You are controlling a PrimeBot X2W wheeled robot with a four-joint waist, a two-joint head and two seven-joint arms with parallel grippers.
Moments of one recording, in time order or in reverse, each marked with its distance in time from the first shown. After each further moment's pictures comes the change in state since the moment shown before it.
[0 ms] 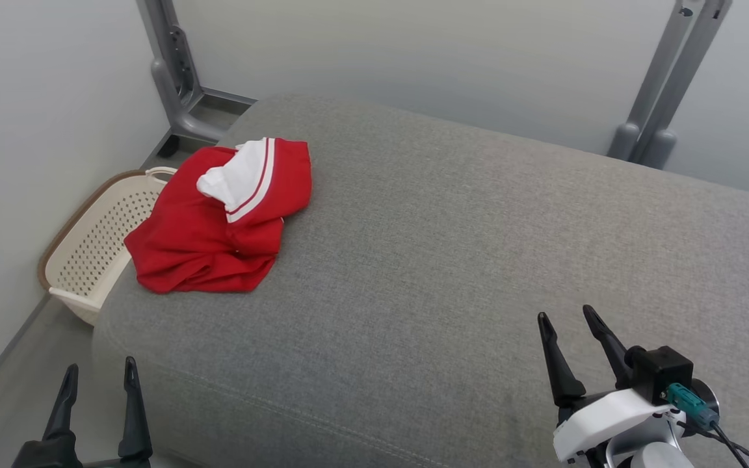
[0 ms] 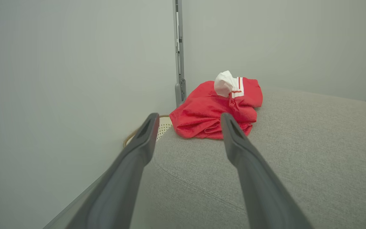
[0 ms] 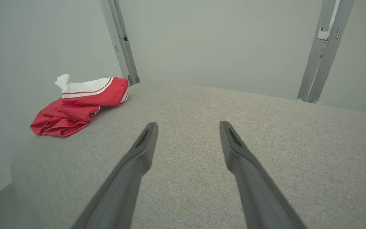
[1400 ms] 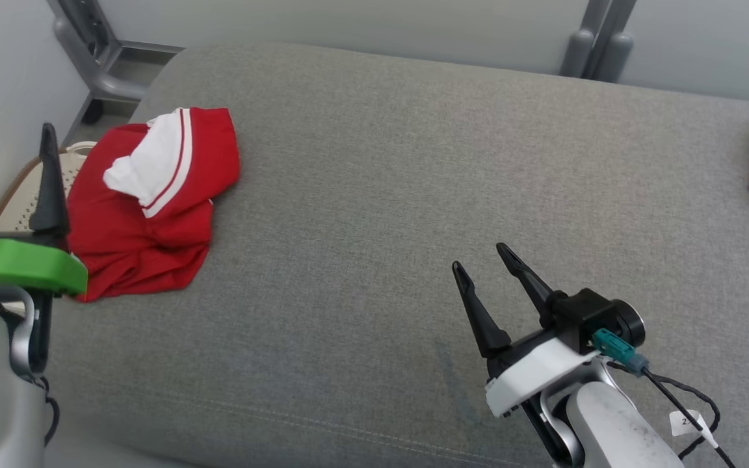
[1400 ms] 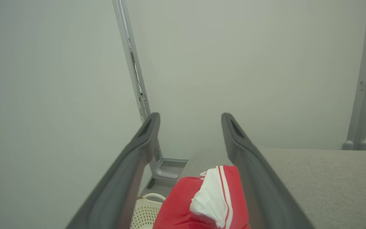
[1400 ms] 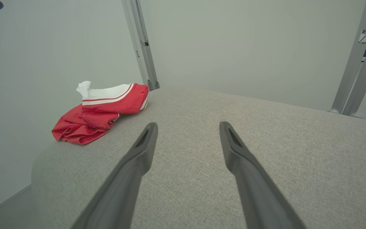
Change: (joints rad) left arm -0.571 0.188 -0.047 0.180 -0.088 -0.087 0.080; right arm -0.179 0.001 0.213 -0.005 0.007 0.000 0.000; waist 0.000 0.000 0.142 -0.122
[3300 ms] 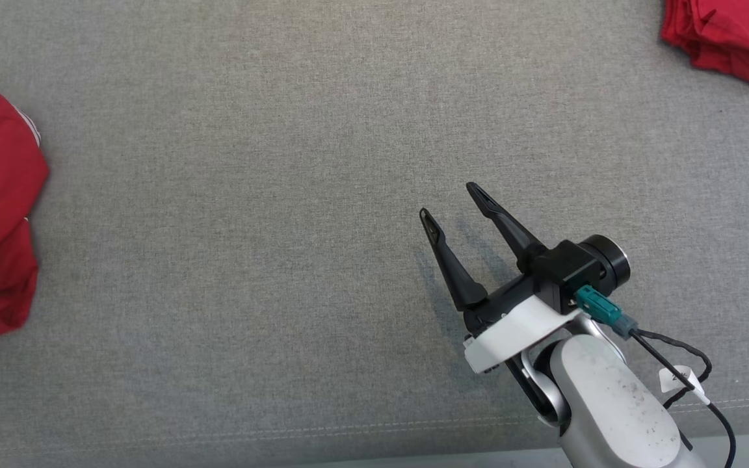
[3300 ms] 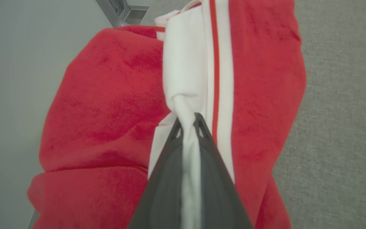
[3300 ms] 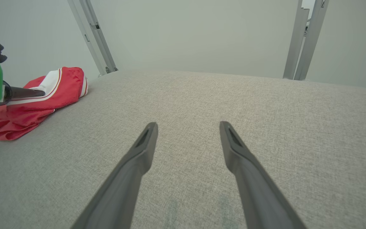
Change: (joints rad) left arm -0.437 0.213 -0.321 0.876 -0.399 -0.017 0.207; right arm -0.134 -0.001 0.068 -0.084 -0.043 0.000 0.033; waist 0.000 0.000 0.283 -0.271
